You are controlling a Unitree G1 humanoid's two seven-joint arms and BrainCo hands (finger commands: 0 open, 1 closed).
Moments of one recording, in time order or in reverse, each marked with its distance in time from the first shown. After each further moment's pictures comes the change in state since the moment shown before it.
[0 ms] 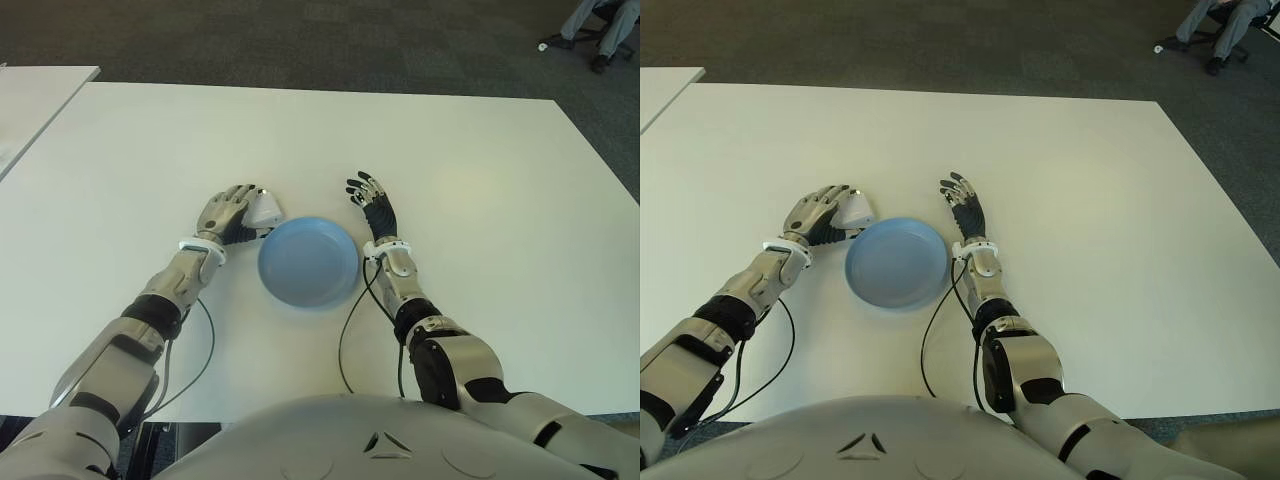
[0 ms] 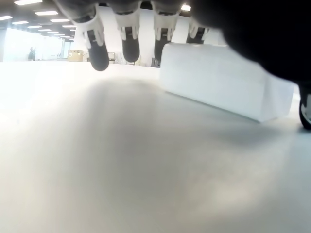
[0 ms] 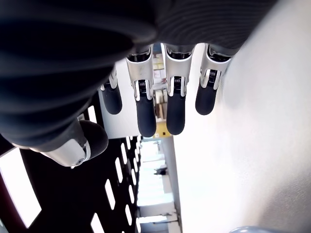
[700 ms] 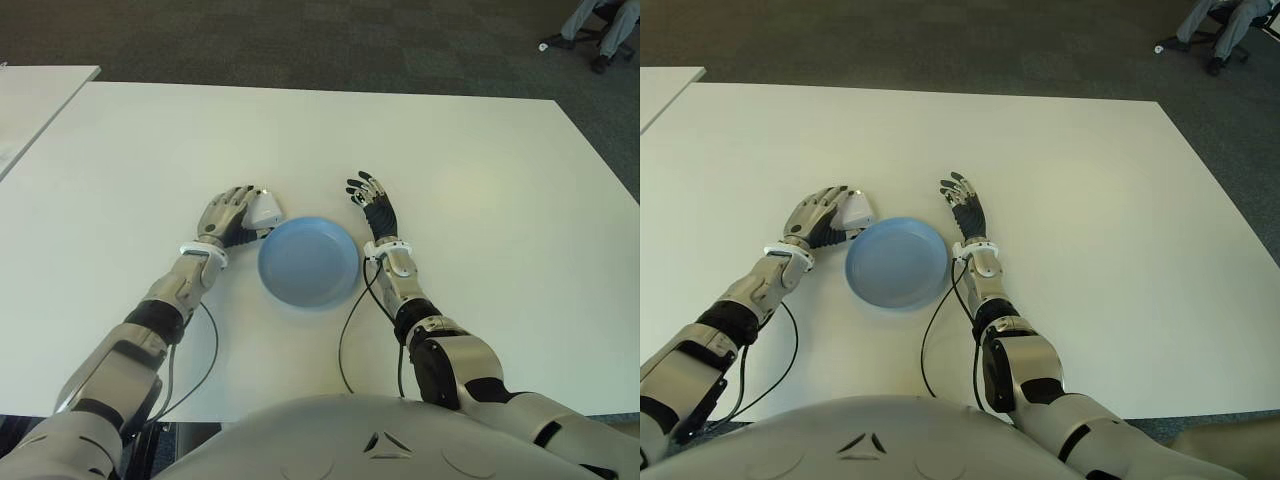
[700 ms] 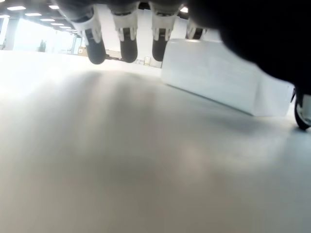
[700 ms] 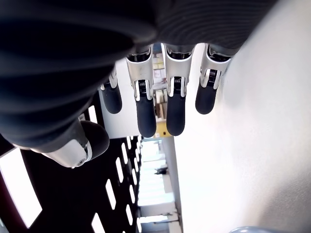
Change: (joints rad) left arm 0.024 -0.020 0.035 -0.025 0.002 0.002 0.014; right arm 0.000 0.000 -0.005 0.004 -0.001 -0.008 0.002
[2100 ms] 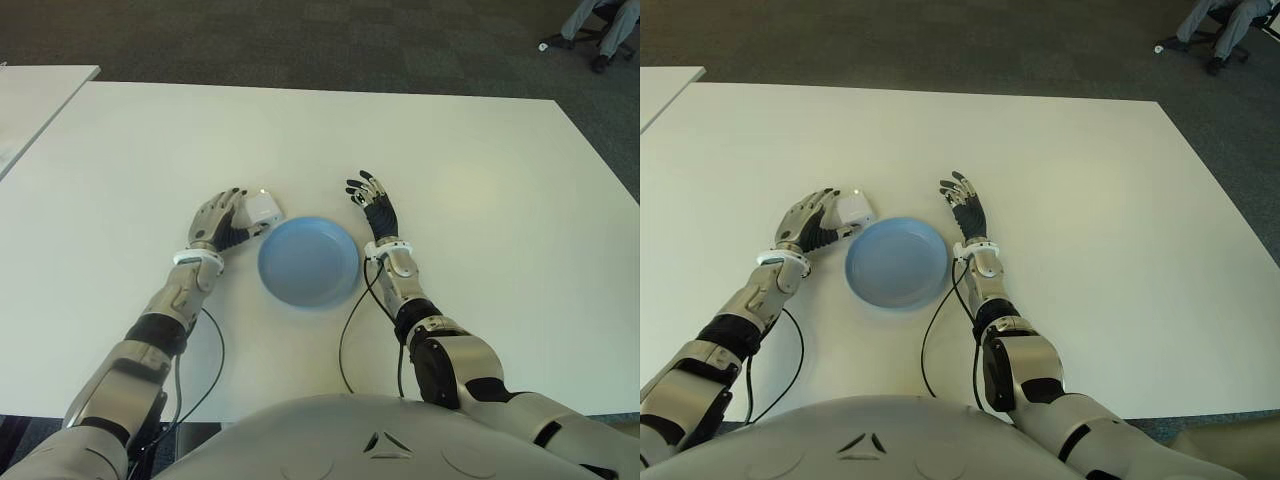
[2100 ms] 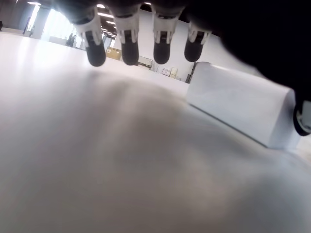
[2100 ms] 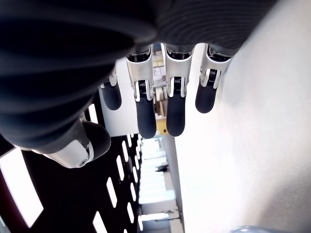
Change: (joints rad) left arm 0.095 -0.061 0.159 -0.075 -0.102 0.025 -0.023; right arm 0.000 0.000 -0.020 0.006 0.006 -0.002 0.027
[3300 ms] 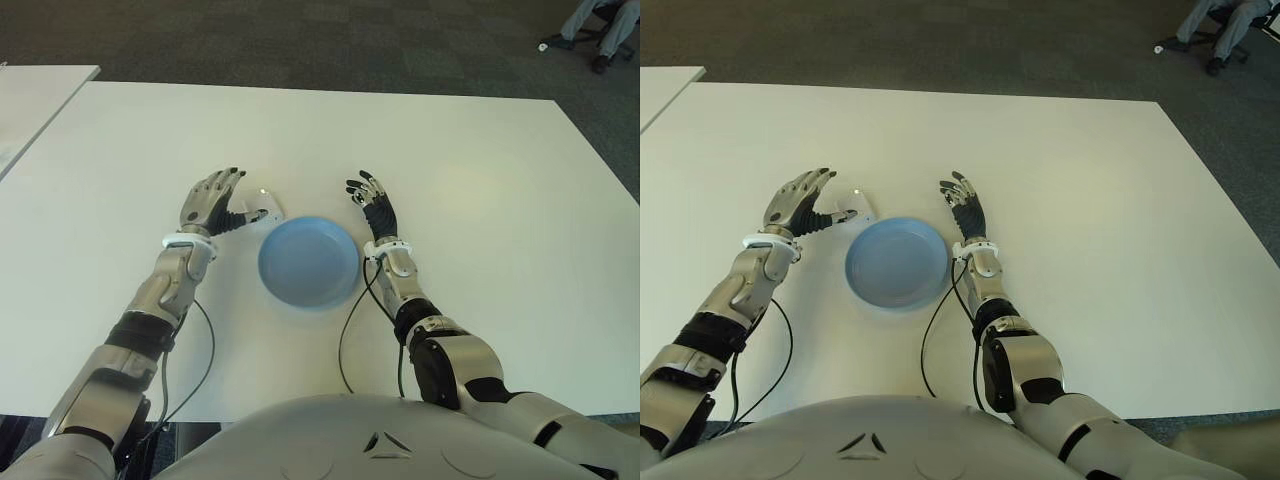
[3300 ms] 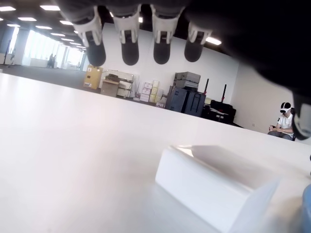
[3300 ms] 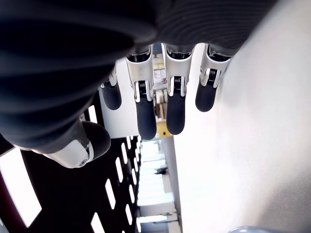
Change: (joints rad) left arm 0.036 0.061 0.028 -0.265 0.053 0.097 -0.129; right arm 0.000 0.000 0.012 -0.002 -0.005 0.000 -0.021
